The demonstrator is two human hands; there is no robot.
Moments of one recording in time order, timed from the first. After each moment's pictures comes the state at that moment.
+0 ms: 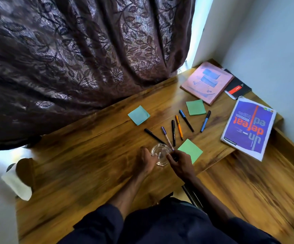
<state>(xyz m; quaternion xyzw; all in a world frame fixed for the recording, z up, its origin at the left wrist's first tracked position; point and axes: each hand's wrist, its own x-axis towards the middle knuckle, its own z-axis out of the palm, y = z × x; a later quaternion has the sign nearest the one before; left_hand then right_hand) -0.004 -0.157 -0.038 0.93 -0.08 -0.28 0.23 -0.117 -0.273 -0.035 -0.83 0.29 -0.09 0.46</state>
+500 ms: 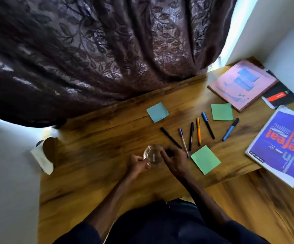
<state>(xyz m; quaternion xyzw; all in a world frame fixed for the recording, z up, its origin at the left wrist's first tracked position) 0.010 -0.085 -0.038 0.84 0.18 -0.33 0.40 -0.061 -0.250 -0.032 -0.82 0.16 -0.08 0.54</state>
